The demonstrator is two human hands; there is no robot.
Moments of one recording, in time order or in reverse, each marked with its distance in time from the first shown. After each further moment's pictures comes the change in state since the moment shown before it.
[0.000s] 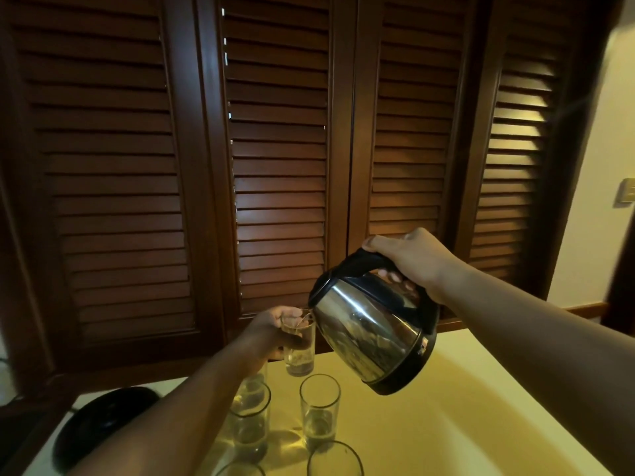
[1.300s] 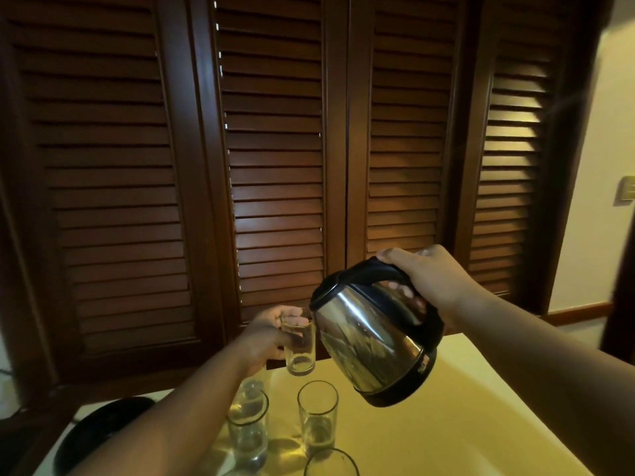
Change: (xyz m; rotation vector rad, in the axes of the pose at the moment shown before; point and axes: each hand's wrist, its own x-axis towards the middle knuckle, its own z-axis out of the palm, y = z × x) left_hand 0.001 0.011 0.000 -0.051 -0.029 0.026; right_hand -0.019 0.024 -0.017 0.165 -0.026 0.000
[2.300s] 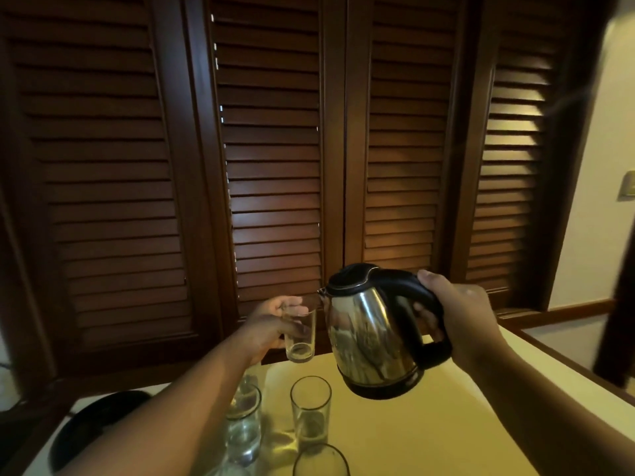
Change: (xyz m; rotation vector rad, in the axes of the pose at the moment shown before) left_hand 0.005 0.011 0.017 -0.029 0.048 0.006; right_hand -0.023 0.071 -0.014 0.279 0.193 -0.089
